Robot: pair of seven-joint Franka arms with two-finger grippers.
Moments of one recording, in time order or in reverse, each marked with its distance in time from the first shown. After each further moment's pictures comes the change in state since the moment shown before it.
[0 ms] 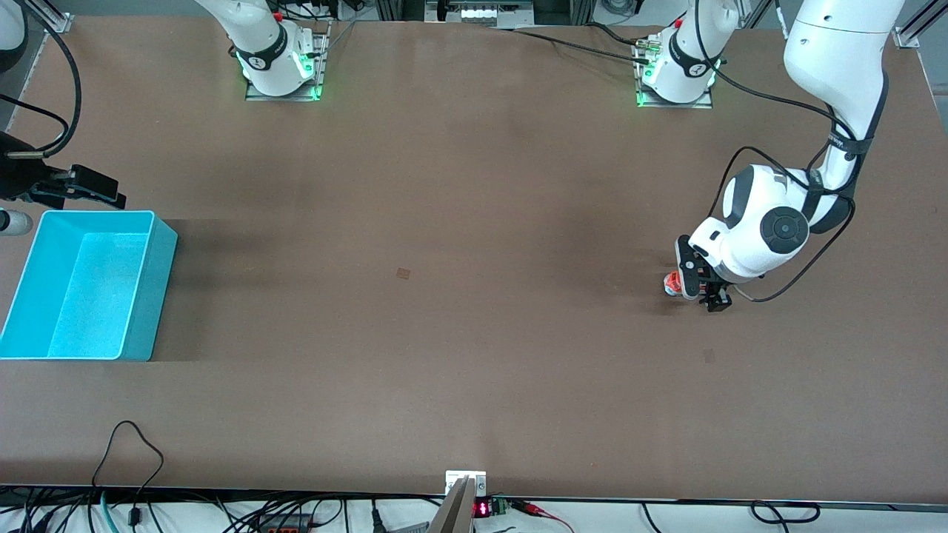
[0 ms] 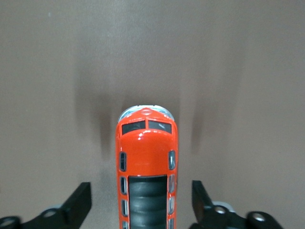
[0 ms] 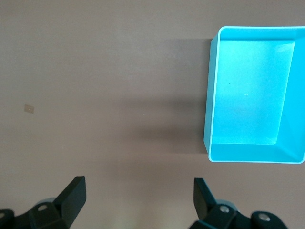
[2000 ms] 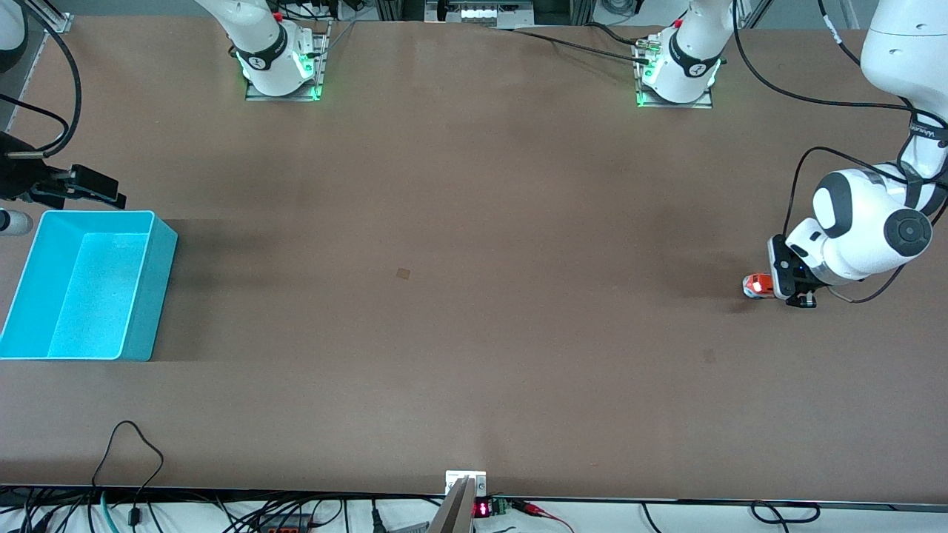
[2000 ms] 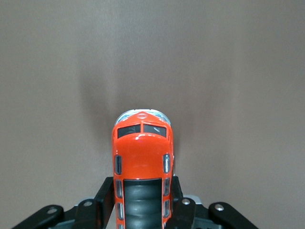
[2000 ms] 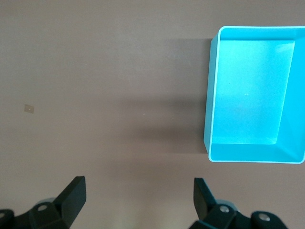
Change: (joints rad) left arm 0.312 0.036 0.003 0.061 0.000 -0.009 0.359; right arm 0.000 0.000 0.000 0.000 0.000 -0.001 0.000
